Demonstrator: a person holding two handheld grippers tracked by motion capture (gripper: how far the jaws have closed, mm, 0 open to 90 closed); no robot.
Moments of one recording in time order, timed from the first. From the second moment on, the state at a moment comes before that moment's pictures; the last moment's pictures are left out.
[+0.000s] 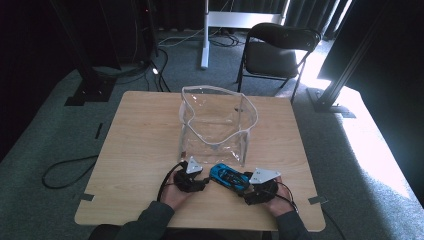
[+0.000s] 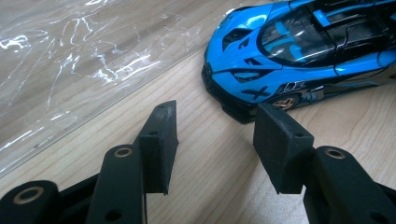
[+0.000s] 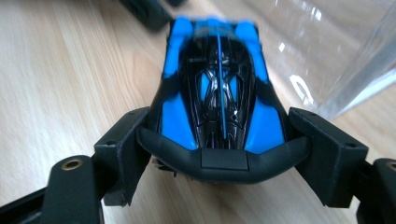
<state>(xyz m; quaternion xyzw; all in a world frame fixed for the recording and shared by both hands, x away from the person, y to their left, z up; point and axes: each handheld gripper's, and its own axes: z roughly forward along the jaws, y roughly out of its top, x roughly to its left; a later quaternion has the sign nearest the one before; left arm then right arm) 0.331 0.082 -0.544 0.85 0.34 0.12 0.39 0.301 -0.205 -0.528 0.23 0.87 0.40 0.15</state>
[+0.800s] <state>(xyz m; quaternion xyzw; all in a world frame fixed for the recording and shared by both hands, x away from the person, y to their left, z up) 0.326 0.088 -0.543 0.85 0.34 0.10 0.39 0.300 -0.207 -0.499 0.24 0.84 0.47 0.17</state>
